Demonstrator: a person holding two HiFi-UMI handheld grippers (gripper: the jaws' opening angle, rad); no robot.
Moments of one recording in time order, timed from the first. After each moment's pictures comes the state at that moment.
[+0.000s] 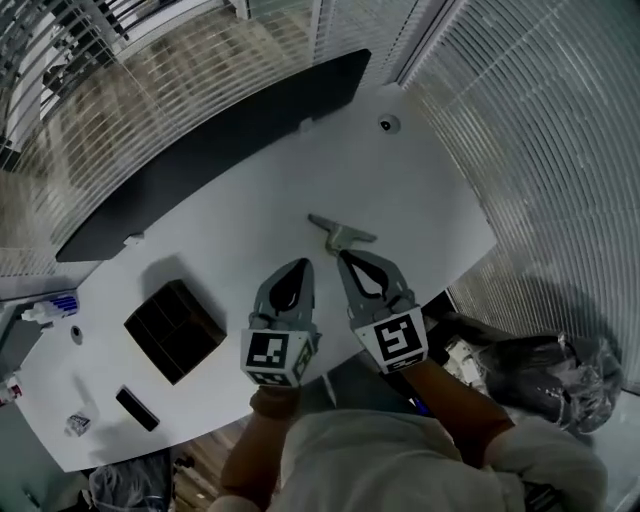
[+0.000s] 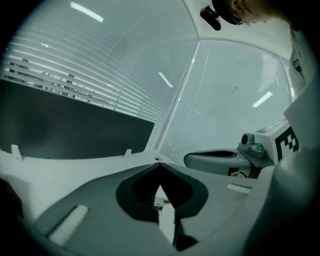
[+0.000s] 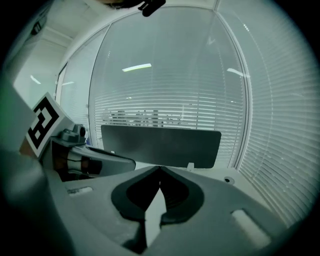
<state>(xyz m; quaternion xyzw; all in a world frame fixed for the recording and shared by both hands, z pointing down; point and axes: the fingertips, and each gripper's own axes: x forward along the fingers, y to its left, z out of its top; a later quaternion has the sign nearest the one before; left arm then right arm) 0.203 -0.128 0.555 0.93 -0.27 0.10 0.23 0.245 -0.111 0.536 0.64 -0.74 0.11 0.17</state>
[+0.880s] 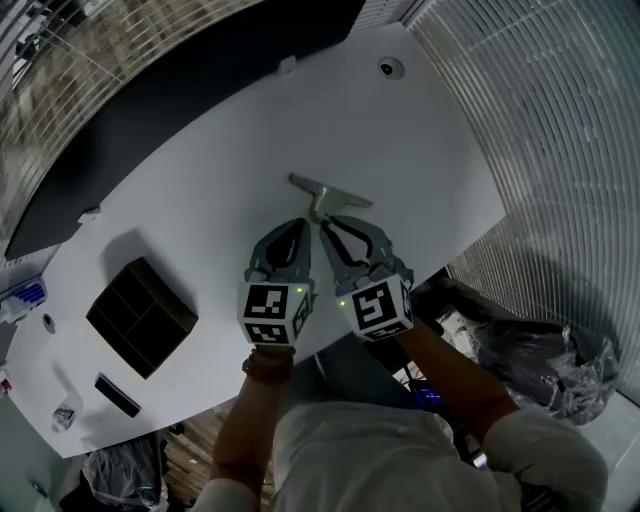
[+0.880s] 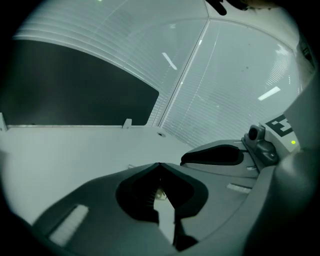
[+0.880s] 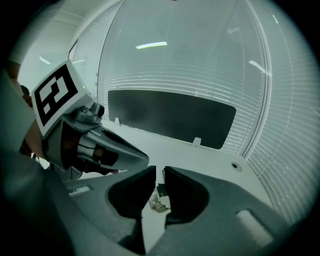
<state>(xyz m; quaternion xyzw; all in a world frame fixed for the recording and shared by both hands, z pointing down) 0.245 -0.127 0.672 0.91 -0.24 0.19 0.28 0.263 -0.108 0.659 0.59 -0.74 0.12 0.30</state>
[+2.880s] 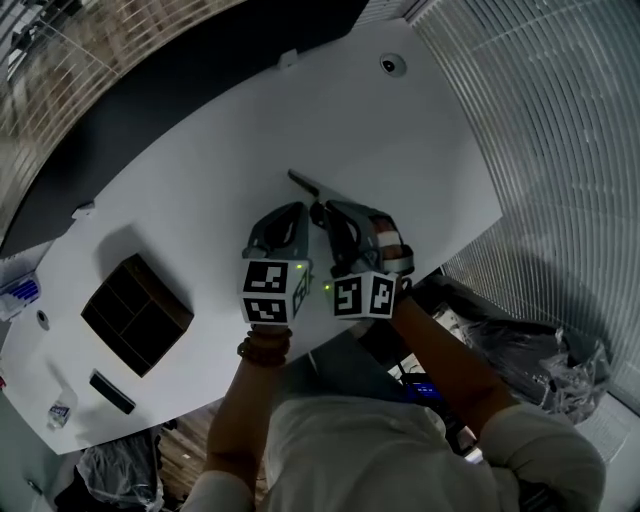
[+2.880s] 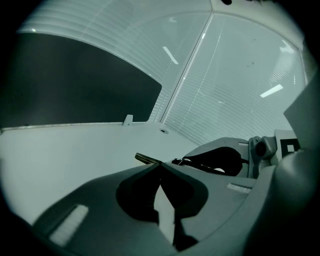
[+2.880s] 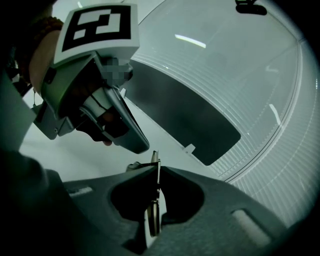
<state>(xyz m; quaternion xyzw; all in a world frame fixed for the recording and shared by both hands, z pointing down) 0.257 -0.147 0.686 0.90 -0.24 0.21 0.28 0.276 -0.128 0.681 0.56 -0.69 -0.03 0.45</state>
